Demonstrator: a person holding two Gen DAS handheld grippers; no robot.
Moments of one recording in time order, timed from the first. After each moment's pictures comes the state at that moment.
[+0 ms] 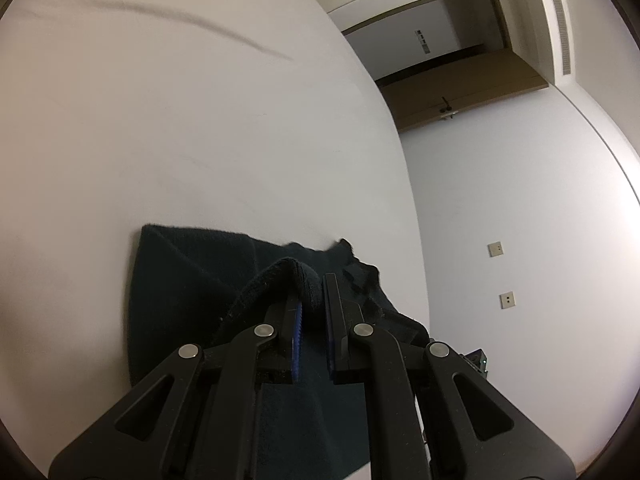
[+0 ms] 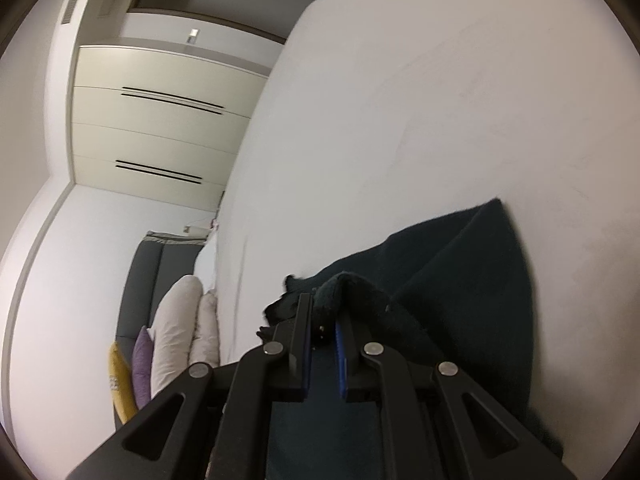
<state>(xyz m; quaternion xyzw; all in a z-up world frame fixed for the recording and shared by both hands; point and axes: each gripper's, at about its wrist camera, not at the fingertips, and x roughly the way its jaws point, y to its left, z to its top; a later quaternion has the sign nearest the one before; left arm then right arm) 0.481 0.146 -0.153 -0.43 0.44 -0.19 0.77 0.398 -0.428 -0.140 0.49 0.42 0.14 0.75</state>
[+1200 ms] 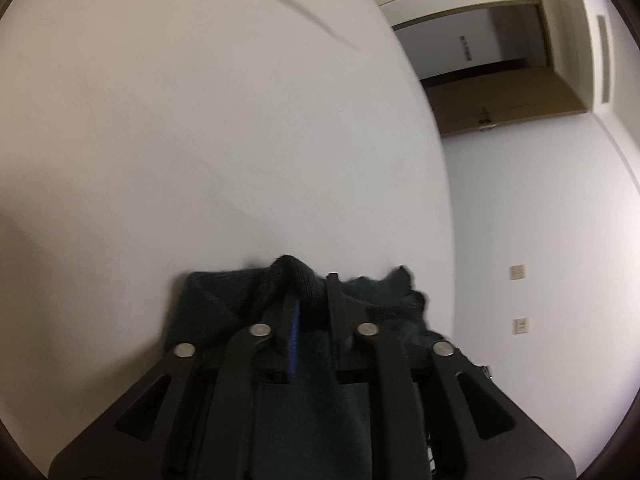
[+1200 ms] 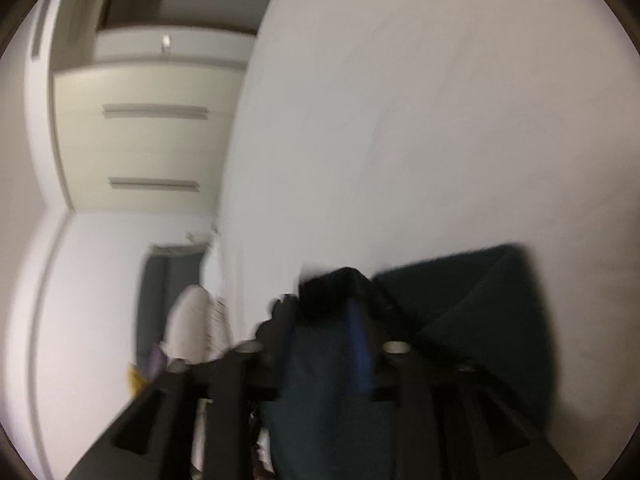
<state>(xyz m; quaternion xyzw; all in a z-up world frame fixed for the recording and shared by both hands) 0.528 0.134 -0.205 -0.47 0.47 -0.14 0.74 0.414 -0.466 -0.169 0.56 0.40 0.14 0.71</state>
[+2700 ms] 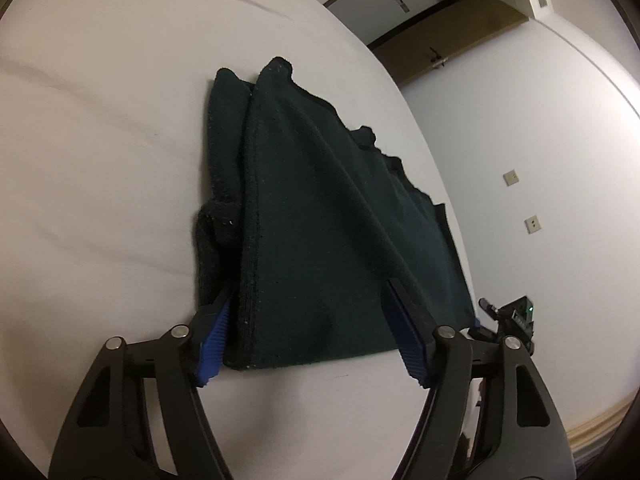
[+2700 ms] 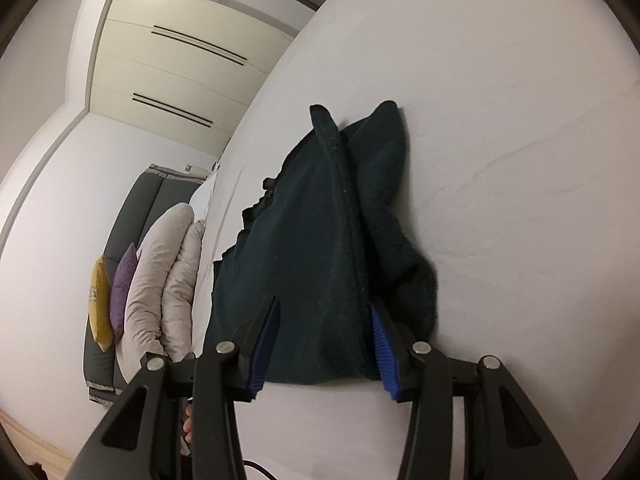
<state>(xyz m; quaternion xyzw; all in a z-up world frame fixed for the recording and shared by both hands) 0.328 0.101 -0.184 -0.33 0.46 -0.21 0.80 0.261 -0.454 -0.147 0.40 0.45 0.21 0.77</state>
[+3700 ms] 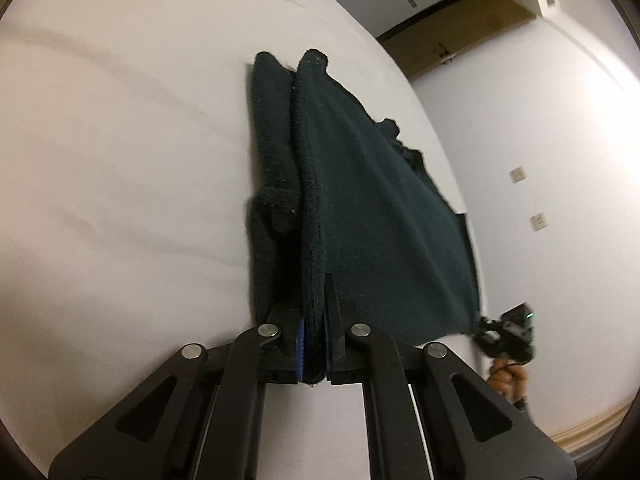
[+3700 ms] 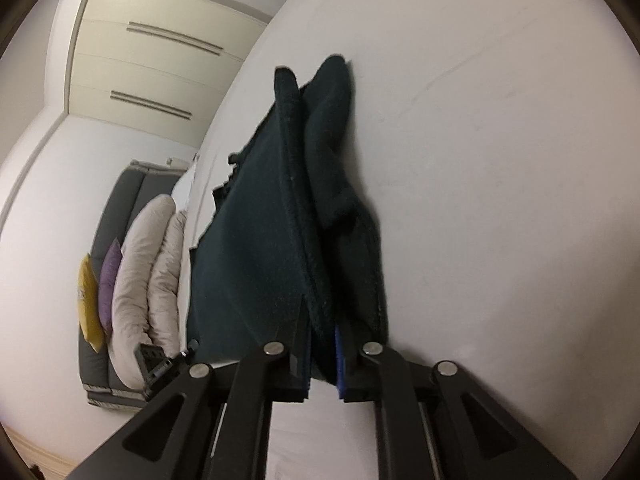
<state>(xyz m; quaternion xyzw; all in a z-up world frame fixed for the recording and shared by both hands) 0.329 0.129 -0.211 -0.34 0.47 -0.21 0.78 0.237 -0.464 -0.177 0.41 0.47 0.18 0.76</state>
